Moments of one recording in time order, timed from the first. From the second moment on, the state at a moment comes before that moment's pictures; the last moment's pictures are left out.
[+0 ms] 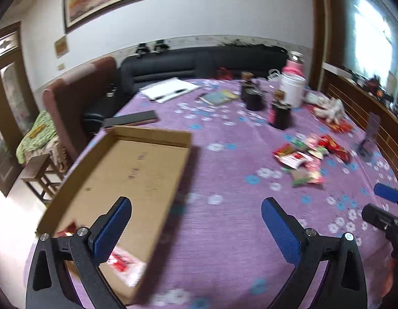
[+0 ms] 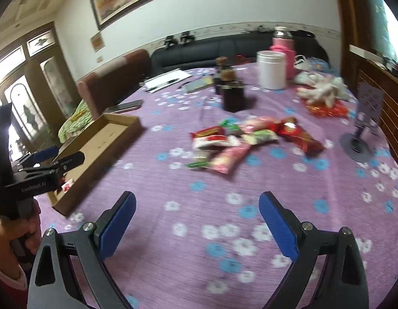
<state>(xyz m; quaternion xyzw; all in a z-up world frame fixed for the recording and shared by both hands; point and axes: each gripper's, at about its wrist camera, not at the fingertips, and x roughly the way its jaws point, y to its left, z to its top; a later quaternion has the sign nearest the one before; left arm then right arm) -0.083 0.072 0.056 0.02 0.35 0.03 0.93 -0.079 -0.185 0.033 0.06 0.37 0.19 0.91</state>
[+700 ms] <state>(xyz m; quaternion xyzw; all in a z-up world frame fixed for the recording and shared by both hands) -0.027 0.017 0.026 -0.01 0.41 -0.02 0.91 -0.028 -0.252 0.010 0.07 0.38 0.14 0.91</state>
